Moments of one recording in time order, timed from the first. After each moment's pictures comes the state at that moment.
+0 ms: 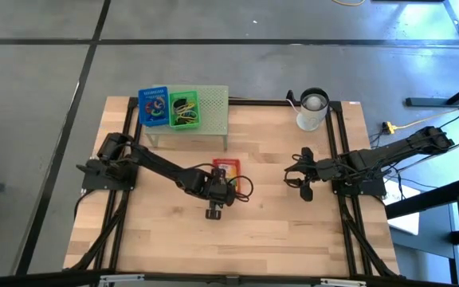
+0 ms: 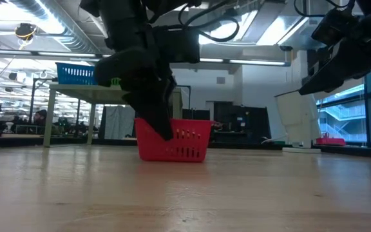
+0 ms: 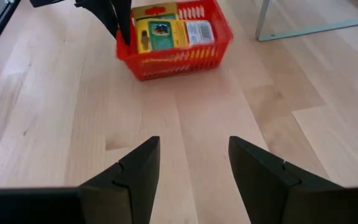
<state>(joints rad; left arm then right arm) -0.25 1.90 1.25 -0.51 -0.21 -0.12 0.31 0.74 0.36 -0.25 0.29 0.33</state>
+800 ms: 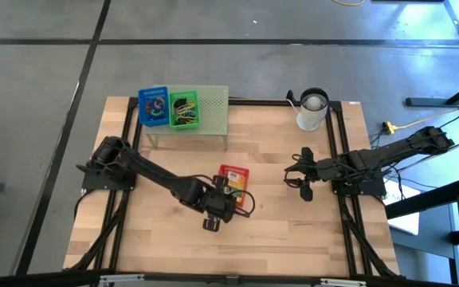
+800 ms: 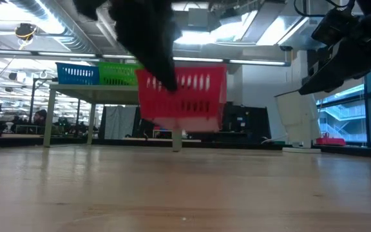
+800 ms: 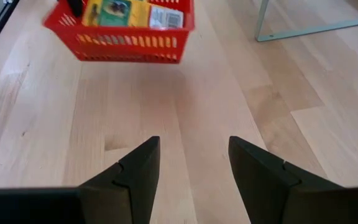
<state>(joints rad) -0.37 1.88 1.45 -0.72 -0.30 -0.11 0.31 0.74 0.36 -0.25 0.30 0.33</state>
